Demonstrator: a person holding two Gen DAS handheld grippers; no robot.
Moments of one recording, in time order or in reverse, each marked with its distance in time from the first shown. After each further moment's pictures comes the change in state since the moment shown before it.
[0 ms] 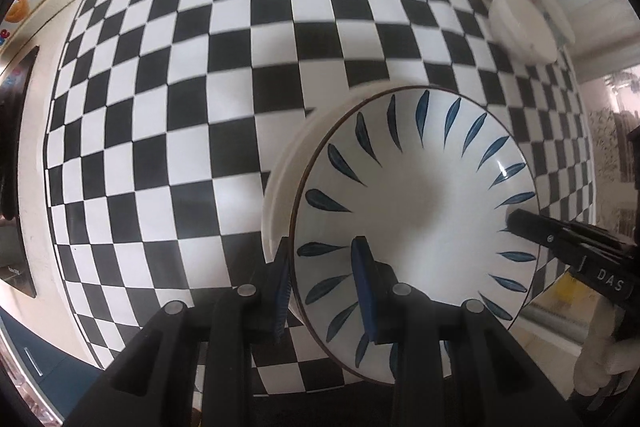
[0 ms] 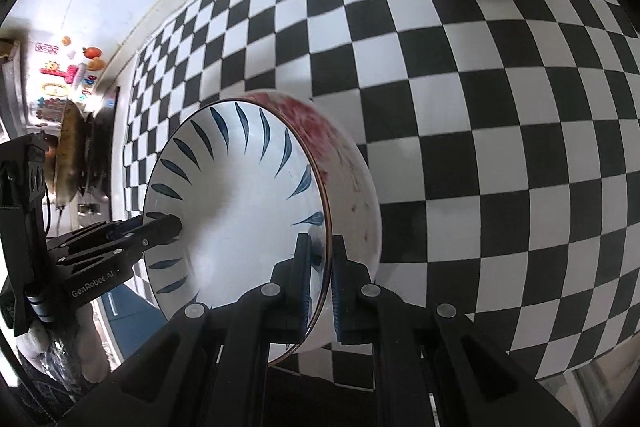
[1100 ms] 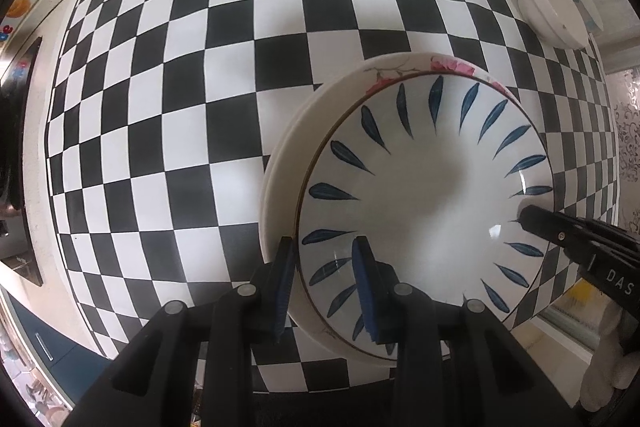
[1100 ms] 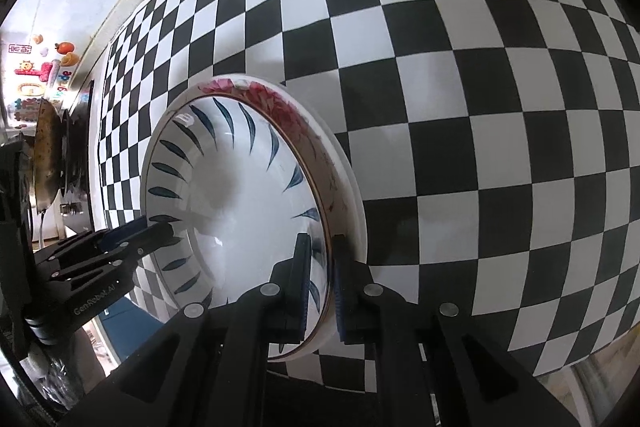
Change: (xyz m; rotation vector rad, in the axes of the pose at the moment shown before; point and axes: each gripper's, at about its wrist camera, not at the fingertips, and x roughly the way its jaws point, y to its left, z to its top) left arm 0.022 -0.016 0.011 -0.017 0.062 0.075; right arm 0.023 0.000 0.016 0.037 0.078 -0.055
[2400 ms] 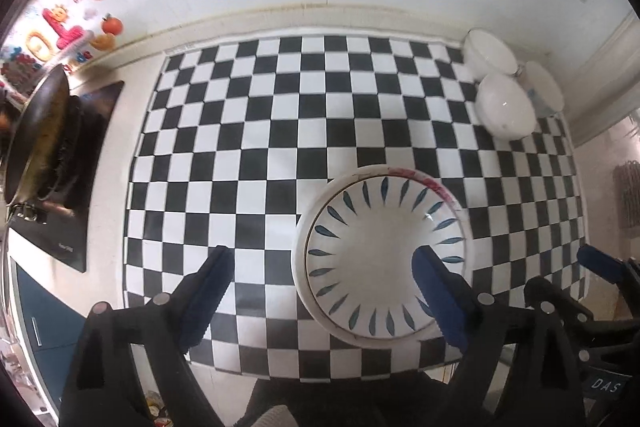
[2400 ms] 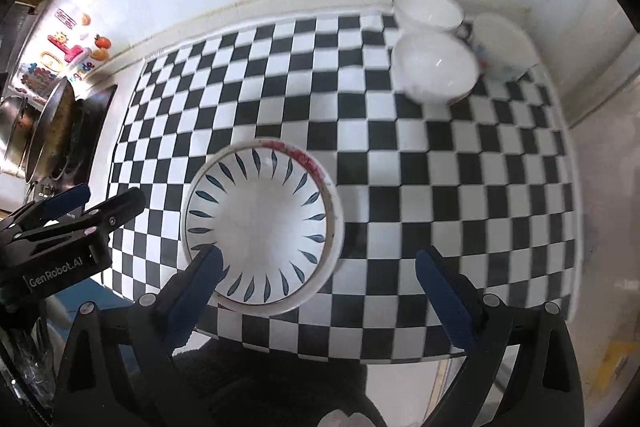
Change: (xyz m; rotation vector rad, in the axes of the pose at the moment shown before) left arm -0.159 -0.006 -0.062 -0.095 -0.343 0.063; right arm -0.147 0.070 -0.058 -0.182 -0.287 -0.218
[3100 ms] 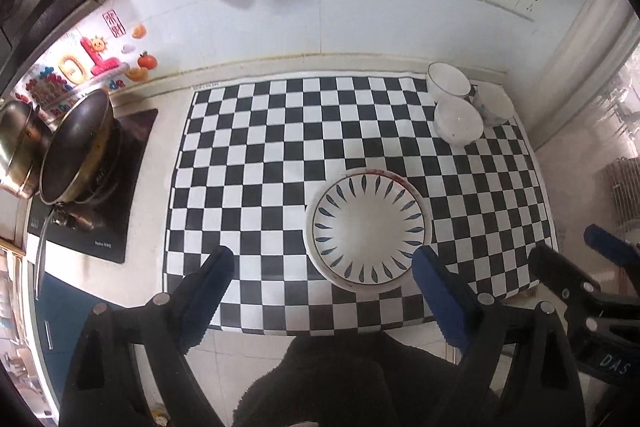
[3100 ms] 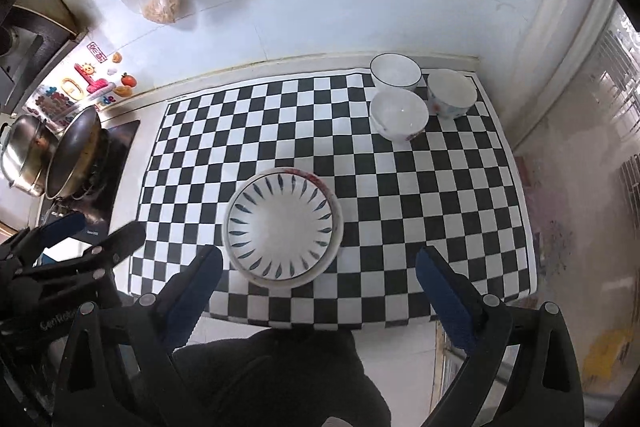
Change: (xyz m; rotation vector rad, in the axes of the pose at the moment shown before) left arm -0.122 0.004 -0.039 0.042 -0.106 -0.010; right arm -0.148 0.040 -0.053 0.036 -0.157 -0.061
